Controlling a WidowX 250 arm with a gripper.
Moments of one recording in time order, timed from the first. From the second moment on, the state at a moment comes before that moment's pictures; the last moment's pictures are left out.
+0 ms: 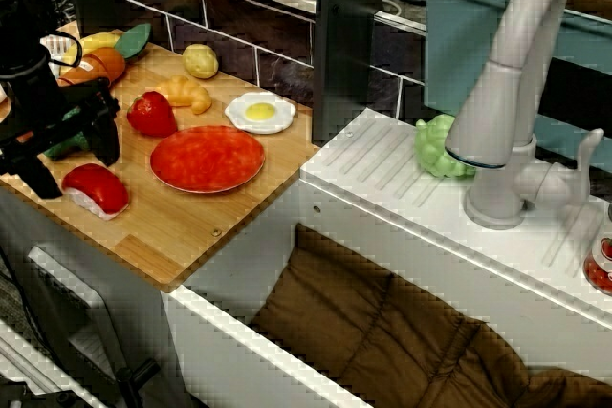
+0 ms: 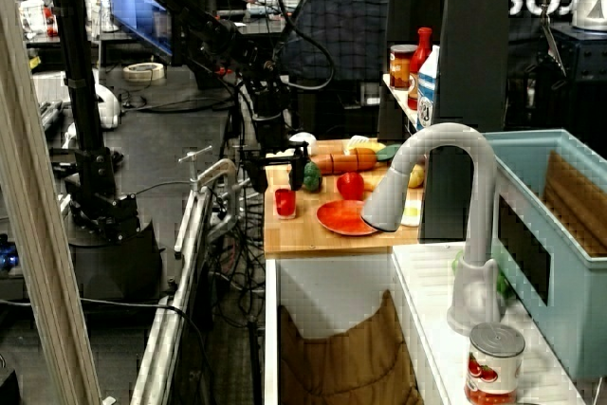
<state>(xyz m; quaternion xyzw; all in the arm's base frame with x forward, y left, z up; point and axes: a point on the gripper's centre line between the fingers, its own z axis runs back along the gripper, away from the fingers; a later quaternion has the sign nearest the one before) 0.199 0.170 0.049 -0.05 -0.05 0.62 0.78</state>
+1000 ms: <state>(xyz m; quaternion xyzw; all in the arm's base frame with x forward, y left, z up) 0.206 0.174 0.041 -0.05 -0.06 0.65 0.75</state>
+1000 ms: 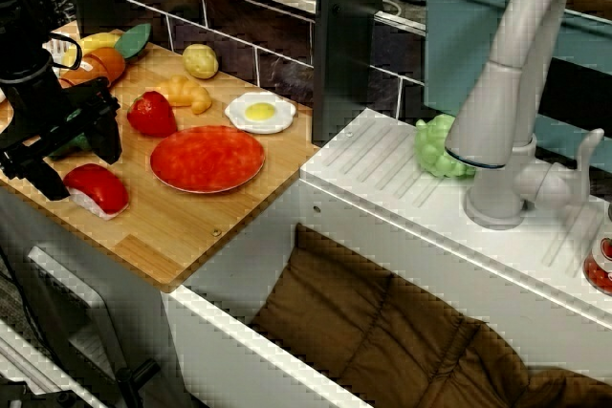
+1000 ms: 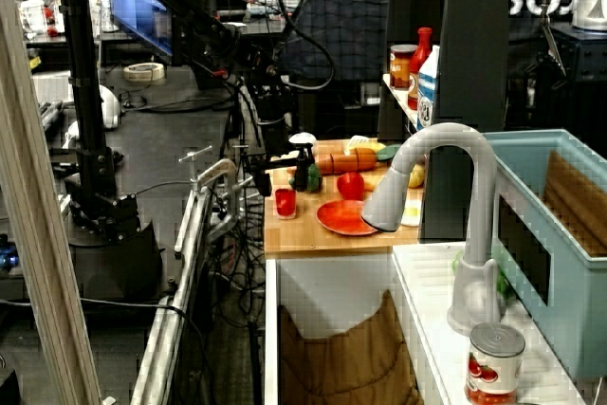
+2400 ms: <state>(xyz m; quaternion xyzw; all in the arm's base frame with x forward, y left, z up) 0.214 0.155 0.041 -0.06 -0.01 0.66 0.75</state>
